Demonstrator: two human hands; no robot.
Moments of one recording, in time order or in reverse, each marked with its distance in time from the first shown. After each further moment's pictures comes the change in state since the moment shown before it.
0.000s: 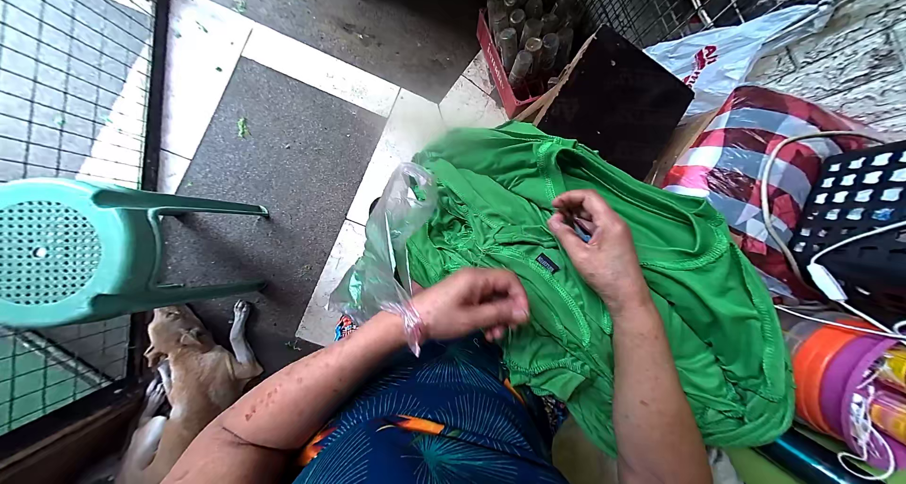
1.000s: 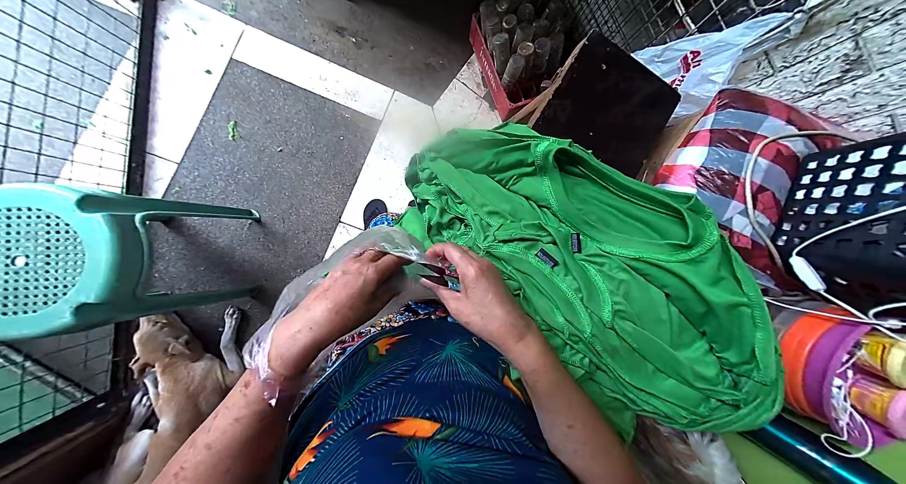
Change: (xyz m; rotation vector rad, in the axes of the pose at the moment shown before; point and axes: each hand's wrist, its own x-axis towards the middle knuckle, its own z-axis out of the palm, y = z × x) left_hand -0.081 -0.003 -0.060 0.918 0.278 -0.374; right_hand -0.019 -0.079 0.097 0.096 -0.370 0.099
